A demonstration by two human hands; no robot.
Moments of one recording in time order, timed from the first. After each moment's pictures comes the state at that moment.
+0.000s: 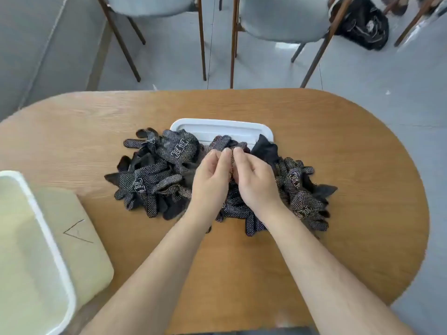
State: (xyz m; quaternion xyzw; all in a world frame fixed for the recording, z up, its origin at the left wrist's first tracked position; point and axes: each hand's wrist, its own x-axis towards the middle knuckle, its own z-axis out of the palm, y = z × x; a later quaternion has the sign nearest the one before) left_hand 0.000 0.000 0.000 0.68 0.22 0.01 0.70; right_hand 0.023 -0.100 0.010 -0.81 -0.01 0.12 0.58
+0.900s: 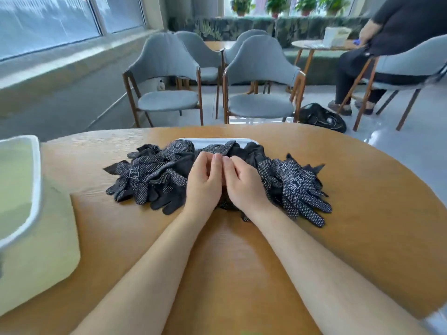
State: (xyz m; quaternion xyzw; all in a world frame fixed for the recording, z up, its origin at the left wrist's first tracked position) left_hand -0.055 -0.013 -0.100 0.78 0.02 0.28 0.56; right_hand -0.031 -0.119 -0.104 -0.81 -0.20 -0.11 0.53
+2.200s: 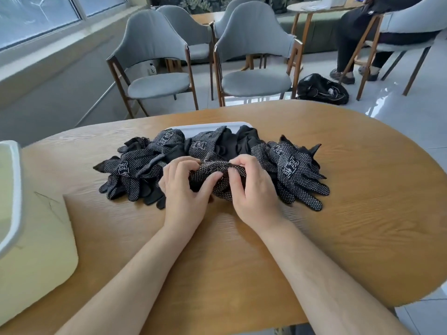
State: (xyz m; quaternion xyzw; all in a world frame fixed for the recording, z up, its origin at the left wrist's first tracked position) left_hand -0.097 -0.002 -0.119 0.87 0.02 0.34 0.35; right_hand -0.067 -0.154 -0.126 -0.82 -0.22 -0.29 0.44
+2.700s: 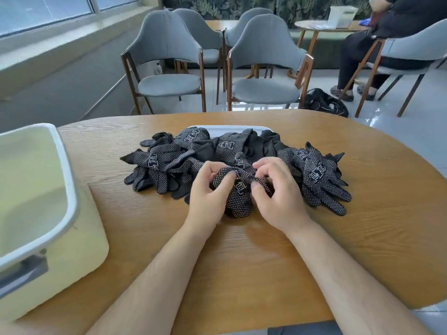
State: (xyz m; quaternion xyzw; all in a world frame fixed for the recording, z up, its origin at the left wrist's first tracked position) left_hand -0.118 0.017 -0.102 0.72 0.01 0.21 0.66; right_hand -0.081 -0.146 -0.117 -0.83 -0.26 -0.22 0.45
